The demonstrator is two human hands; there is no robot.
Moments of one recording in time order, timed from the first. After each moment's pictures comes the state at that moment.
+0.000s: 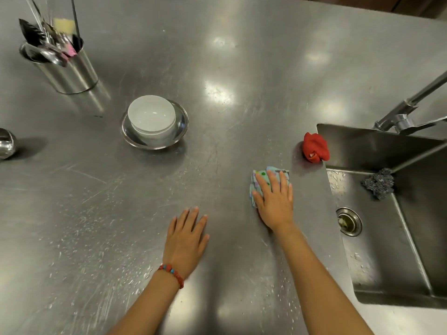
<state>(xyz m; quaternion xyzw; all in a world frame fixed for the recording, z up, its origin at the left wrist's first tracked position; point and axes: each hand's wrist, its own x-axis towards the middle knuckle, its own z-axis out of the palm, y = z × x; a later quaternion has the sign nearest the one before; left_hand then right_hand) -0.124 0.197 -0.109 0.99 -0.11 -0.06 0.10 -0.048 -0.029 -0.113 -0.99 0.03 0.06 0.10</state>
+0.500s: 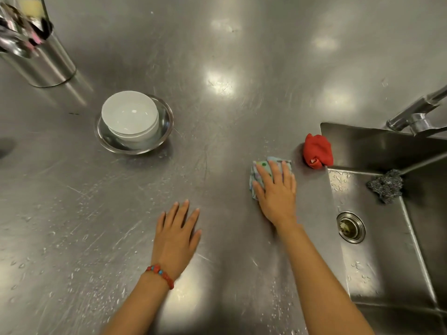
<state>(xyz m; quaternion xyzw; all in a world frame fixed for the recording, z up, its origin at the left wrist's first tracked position) -0.080 0.175 -0.108 0.98 -0.07 -0.13 0.12 0.003 -0.060 -0.131 -0.99 0.02 0.00 0.12</state>
